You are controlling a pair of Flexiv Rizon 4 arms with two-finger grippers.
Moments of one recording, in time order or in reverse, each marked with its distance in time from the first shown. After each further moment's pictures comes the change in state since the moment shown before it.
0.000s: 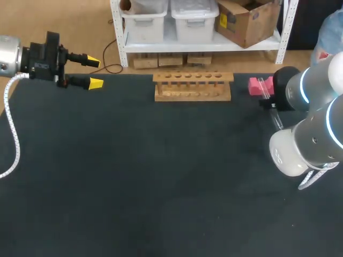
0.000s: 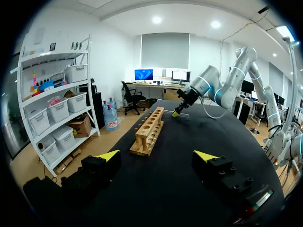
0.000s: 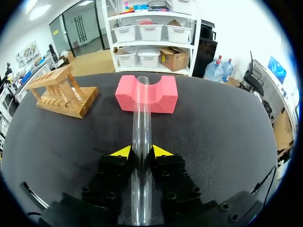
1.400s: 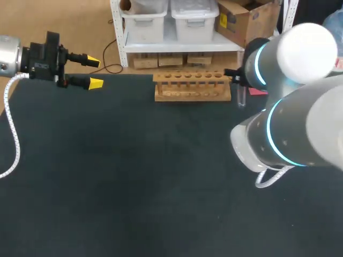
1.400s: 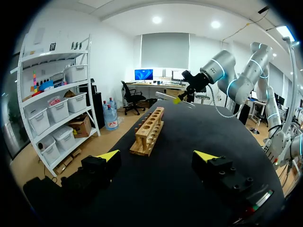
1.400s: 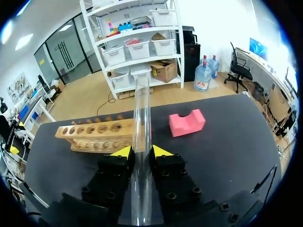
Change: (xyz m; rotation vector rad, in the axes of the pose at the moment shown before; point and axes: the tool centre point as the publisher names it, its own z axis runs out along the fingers) left arm 0.000 0.000 0.000 0.000 0.000 0.000; right arm -0.071 0.116 -0.072 0.044 -0.133 0.229
